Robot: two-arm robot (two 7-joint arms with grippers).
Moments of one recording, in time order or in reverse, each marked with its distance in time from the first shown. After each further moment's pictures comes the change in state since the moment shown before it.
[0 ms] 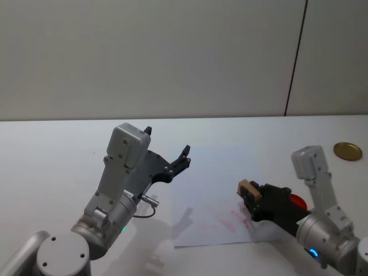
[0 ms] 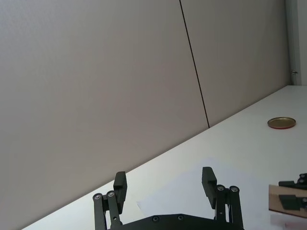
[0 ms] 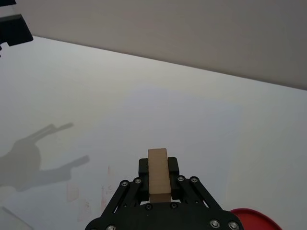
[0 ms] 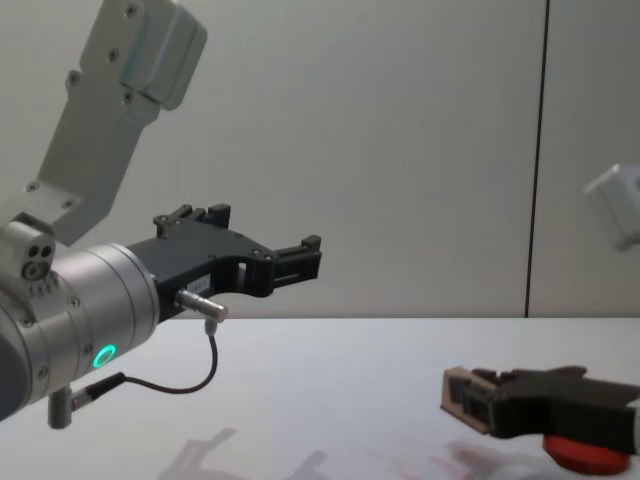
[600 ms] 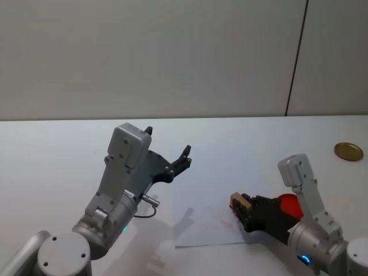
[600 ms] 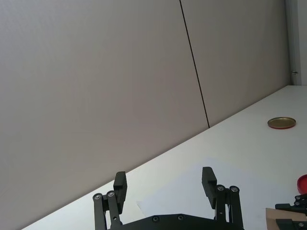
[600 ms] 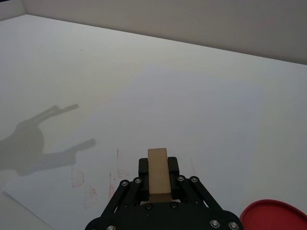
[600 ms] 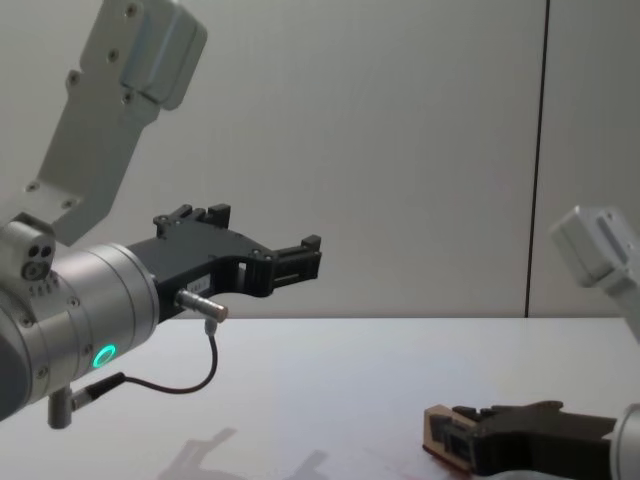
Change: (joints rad) left arm 0.000 0.000 0.000 0.000 0.000 0.000 0.000; right arm 0.027 -0.023 -0.020 0.069 -0.020 0.031 0.036
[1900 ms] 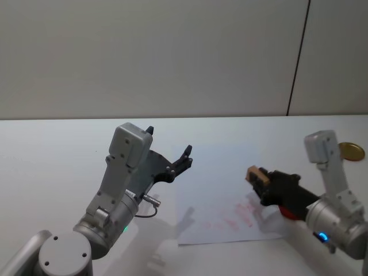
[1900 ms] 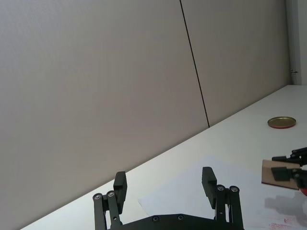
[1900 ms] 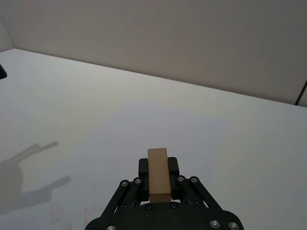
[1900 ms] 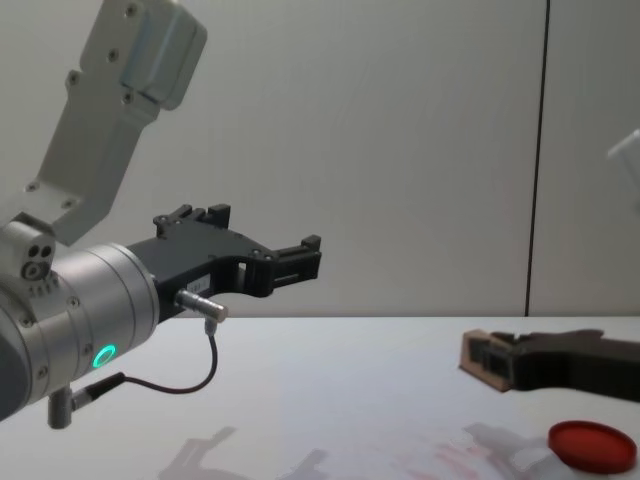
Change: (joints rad) left arm 0.000 0.000 0.000 0.000 0.000 0.000 0.000; right arm 0.024 0.031 0.049 -0.047 0.054 -0.013 -0.021
